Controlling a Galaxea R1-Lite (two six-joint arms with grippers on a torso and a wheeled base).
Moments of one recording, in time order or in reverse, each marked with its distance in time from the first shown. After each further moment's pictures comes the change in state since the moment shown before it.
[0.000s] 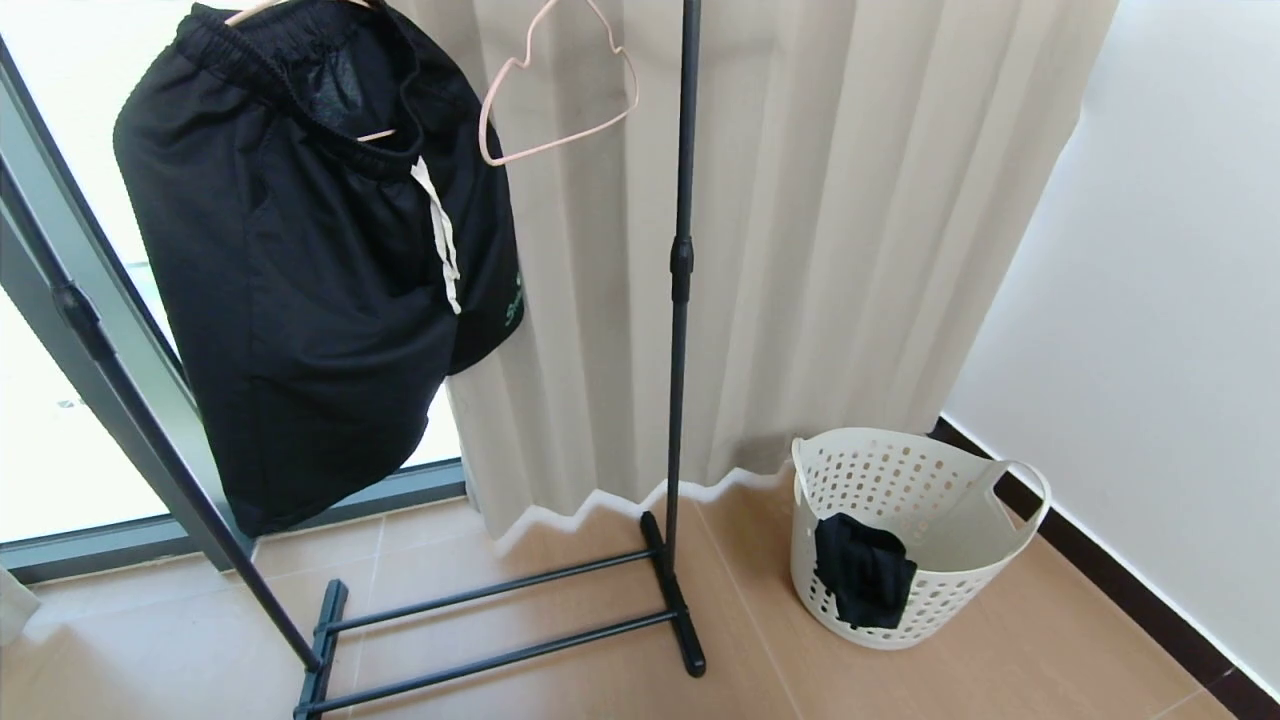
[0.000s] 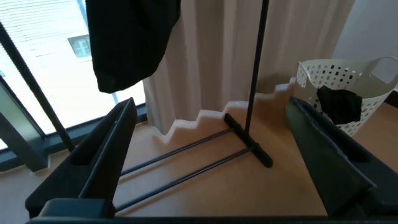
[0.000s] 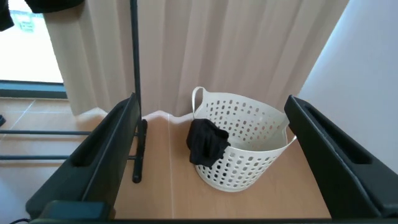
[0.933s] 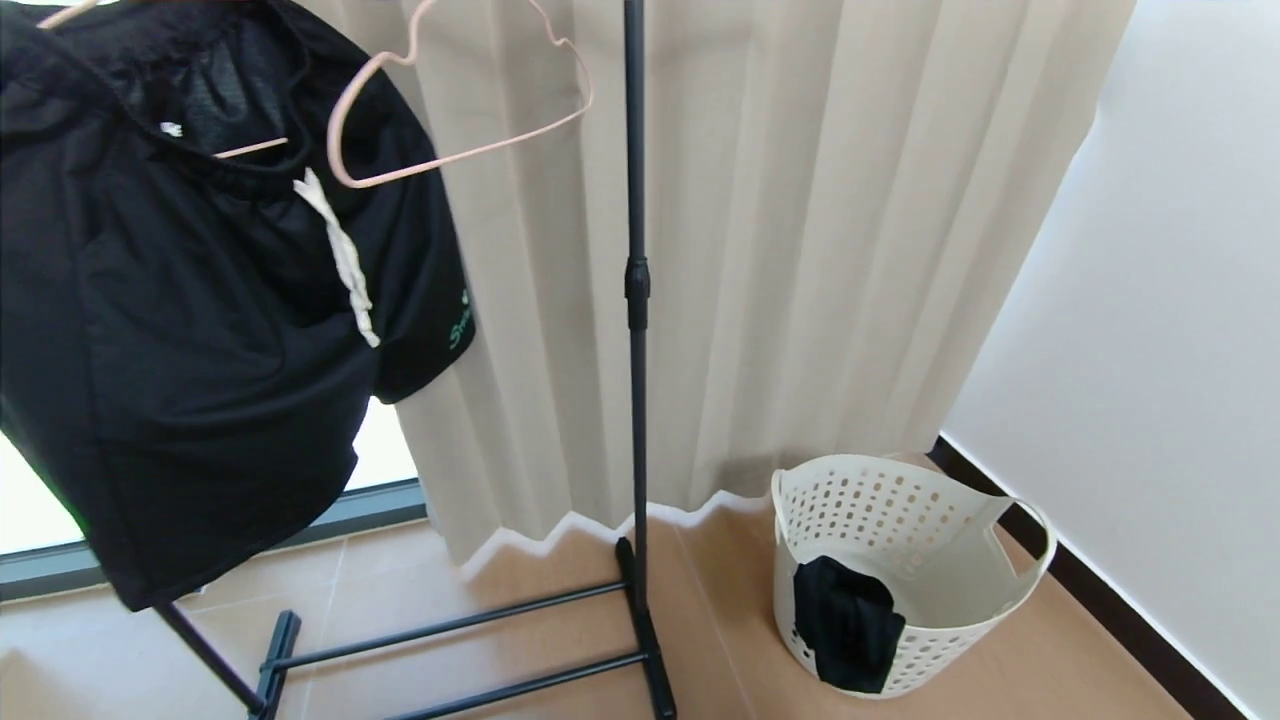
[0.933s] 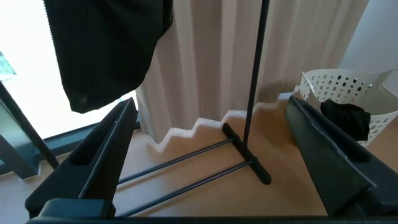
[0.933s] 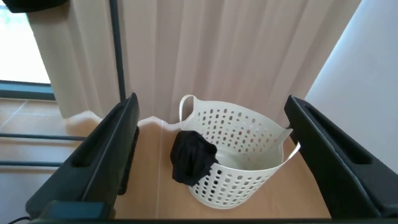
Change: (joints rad) left arm -0.001 0.000 0.000 0.000 0.000 0.000; right arm -0.001 0.000 0.000 -0.001 -0.002 -0.001
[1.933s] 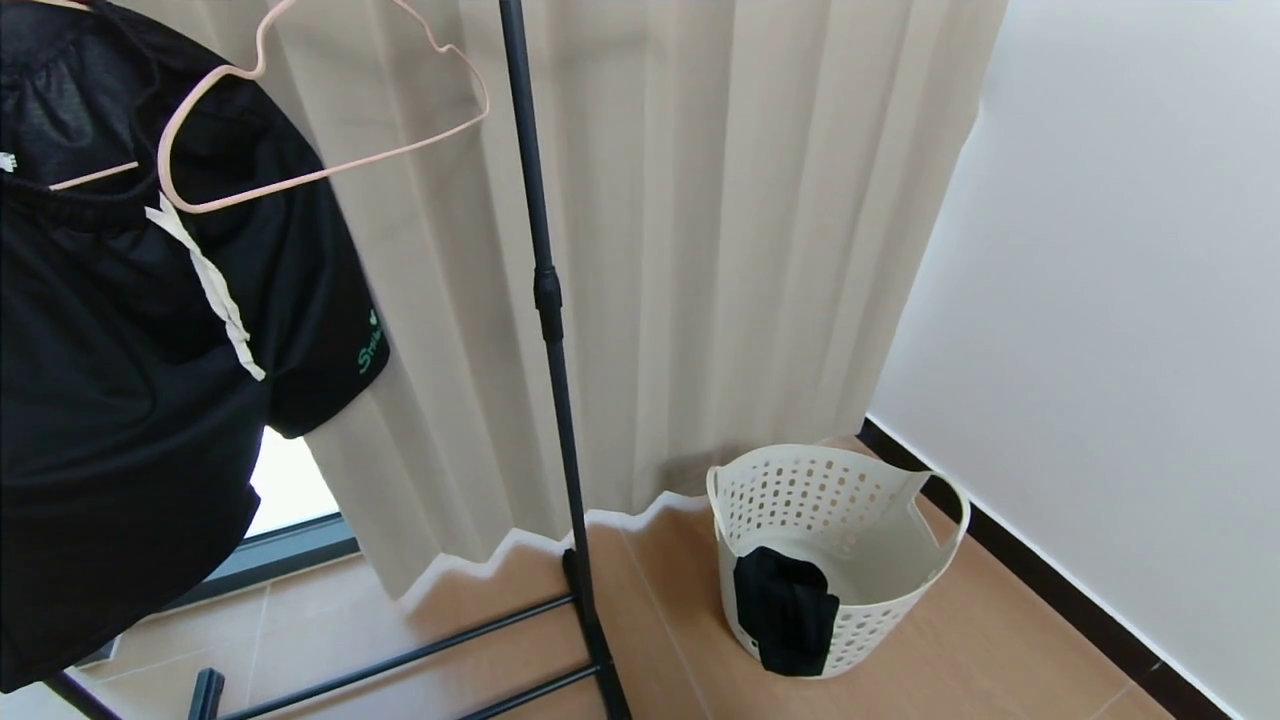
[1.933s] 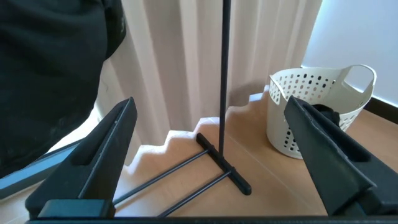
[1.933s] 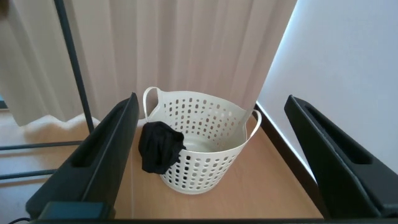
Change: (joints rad) left arm 0.000 0.000 0.000 -0.001 0.000 -0.001; right arm 0.000 0.000 0.000 0.000 0.000 0.000
